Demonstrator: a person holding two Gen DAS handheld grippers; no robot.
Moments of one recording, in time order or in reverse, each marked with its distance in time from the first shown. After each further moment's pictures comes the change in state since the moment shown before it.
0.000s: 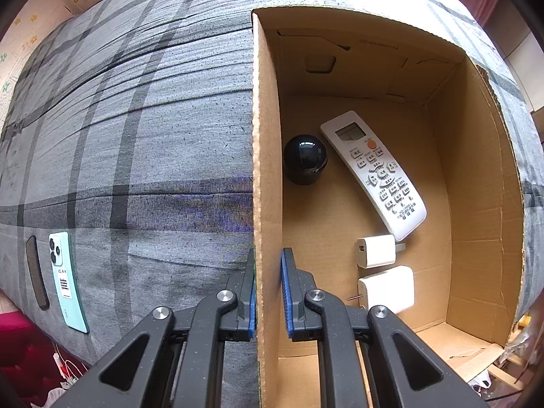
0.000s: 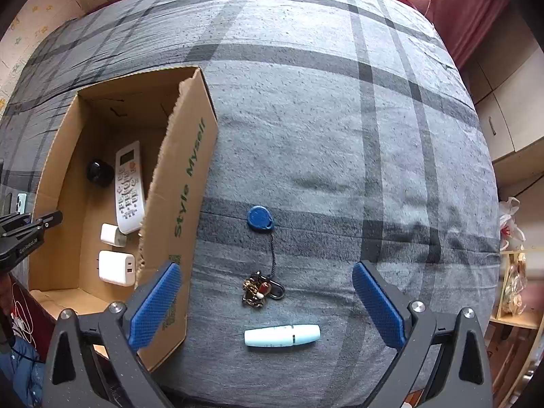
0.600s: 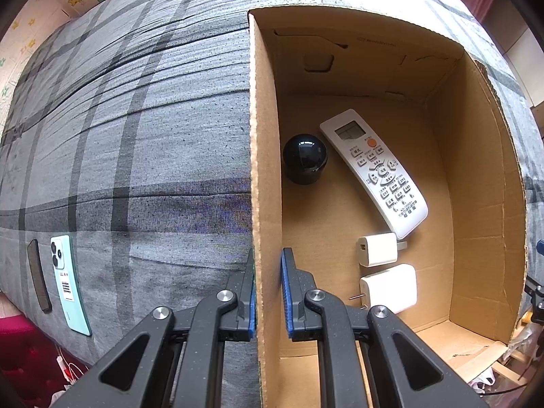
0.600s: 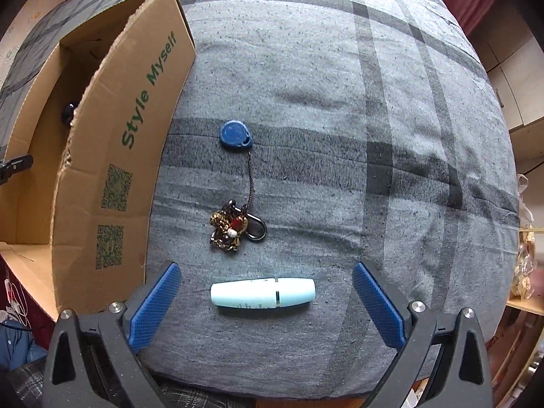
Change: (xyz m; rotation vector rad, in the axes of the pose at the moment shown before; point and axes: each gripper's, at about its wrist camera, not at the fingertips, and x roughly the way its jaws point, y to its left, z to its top) left arm 0.000 -0.002 0.000 0.014 0.000 0.008; right arm 0.053 -0.021 -0.061 -0.002 0.108 0.020
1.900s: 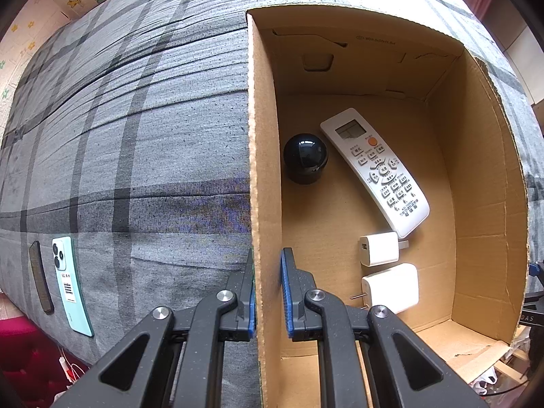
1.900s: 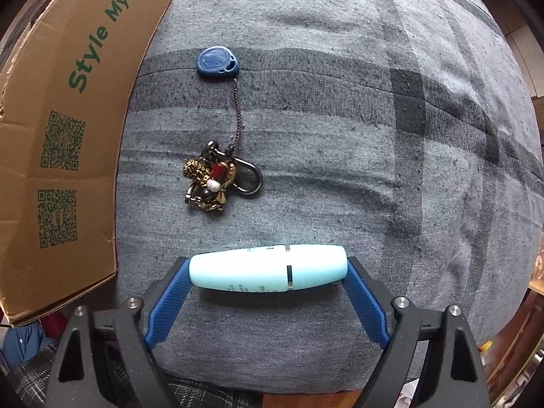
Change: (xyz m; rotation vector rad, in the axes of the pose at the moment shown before) left arm -0.001 -0.002 0.000 0.004 0.003 0.008; right arm 0.054 -0.006 -0.023 0.044 0.154 0.028
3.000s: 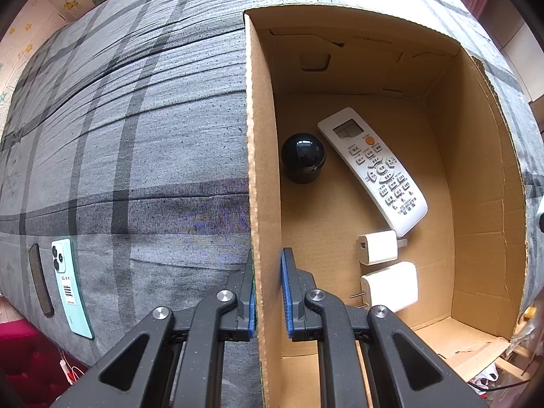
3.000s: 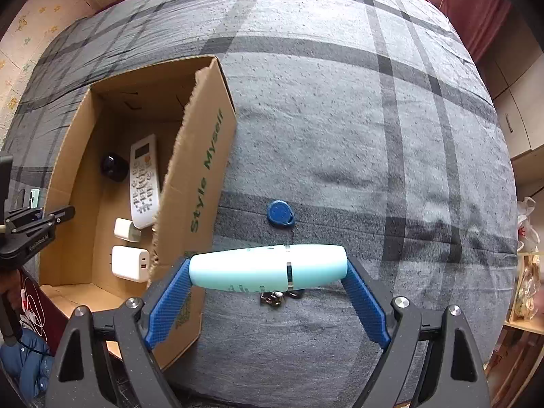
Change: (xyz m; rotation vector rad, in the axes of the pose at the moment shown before) left arm -0.001 -0.003 0.003 0.007 0.000 -0.002; right arm -0.120 0.046 0.064 -0.064 -0.252 0.035
